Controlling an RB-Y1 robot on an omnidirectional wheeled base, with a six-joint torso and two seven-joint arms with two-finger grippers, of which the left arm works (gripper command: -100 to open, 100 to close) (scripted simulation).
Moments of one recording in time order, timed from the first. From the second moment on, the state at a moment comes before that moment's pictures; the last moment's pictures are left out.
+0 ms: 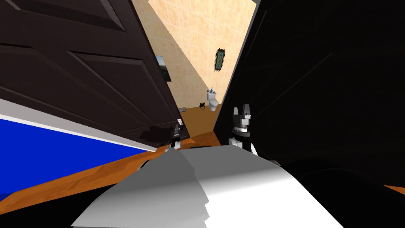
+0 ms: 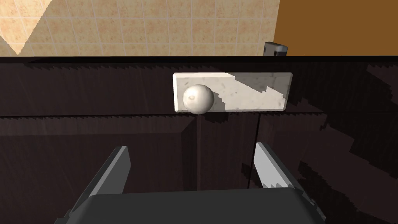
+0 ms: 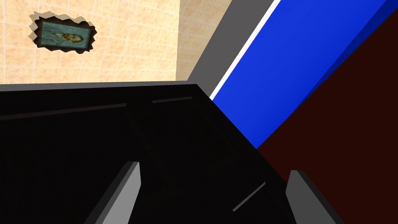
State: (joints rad) arm -0.20 0.16 0.08 -0.52 0.23 -0.84 0.00
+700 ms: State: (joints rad) arm -0.16 0.24 0.10 -0.52 0.25 -0.84 0.06
